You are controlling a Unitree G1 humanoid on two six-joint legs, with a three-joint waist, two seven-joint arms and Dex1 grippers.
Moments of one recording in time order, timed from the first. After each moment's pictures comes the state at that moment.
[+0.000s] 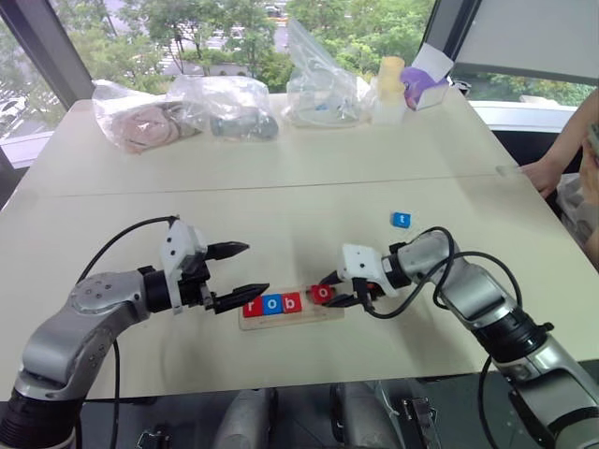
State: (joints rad) left arm -0.08 0.73 0.11 -0.49 -0.66 0.58 -0.87; right arm -0.56 -0.65 0.45 -0.11 0.09 0.42 1.24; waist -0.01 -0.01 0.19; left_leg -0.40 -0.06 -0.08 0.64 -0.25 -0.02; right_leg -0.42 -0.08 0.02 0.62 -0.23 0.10
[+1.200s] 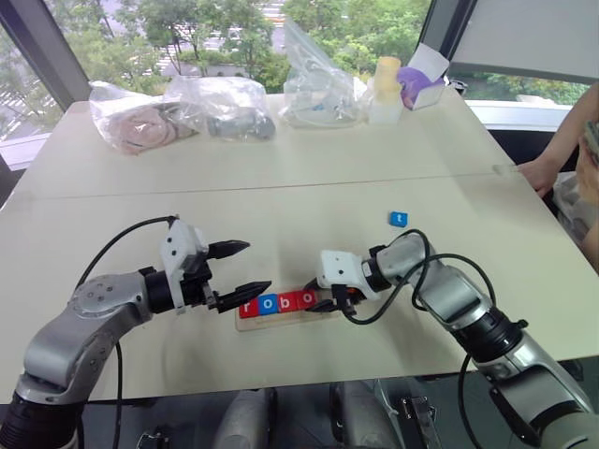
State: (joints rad) left arm -0.07 0.72 0.11 -0.51 -0.67 0.58 -0.83; right arm -0.58 -0.58 0.50 -0.11 0.02 0.44 1.22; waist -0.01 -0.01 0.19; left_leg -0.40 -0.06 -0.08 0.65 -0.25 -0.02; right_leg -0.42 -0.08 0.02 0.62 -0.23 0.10
